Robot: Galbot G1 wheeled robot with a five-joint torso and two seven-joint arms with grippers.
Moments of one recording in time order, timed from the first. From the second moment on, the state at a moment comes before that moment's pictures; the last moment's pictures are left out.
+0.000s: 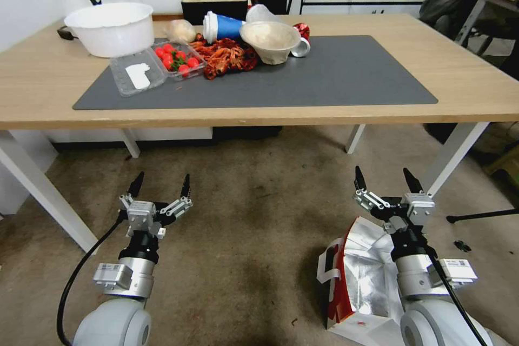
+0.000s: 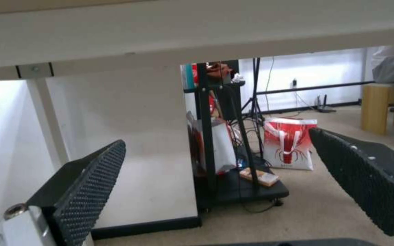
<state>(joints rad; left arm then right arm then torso) 1.66 -1.45 -0.60 -2.21 -0.13 -0.13 0.04 -1.67 1.49 0.63 2.32 0.15 0.00 -0.01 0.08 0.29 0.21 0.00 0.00</state>
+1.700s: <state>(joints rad) 1.67 -1.45 -0.60 -2.22 -0.13 -0.13 0.04 -1.67 1.50 0.63 2.31 0.15 0.00 0.01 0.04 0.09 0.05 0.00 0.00</state>
